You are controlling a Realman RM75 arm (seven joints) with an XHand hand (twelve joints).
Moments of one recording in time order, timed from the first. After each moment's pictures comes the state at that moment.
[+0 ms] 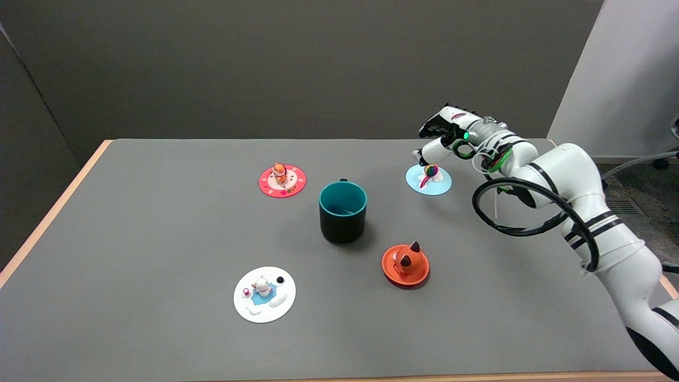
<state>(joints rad) 0.44 -0.99 1.40 -1.40 0.06 0.57 -2.23</state>
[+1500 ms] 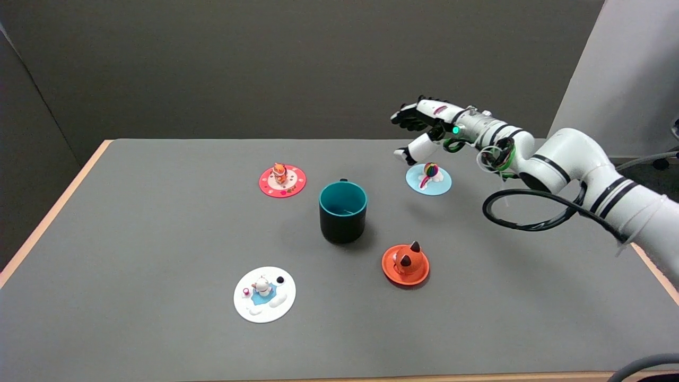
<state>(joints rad) 0.66 -0.74 0.89 -1.23 0.34 0.21 -2.15</state>
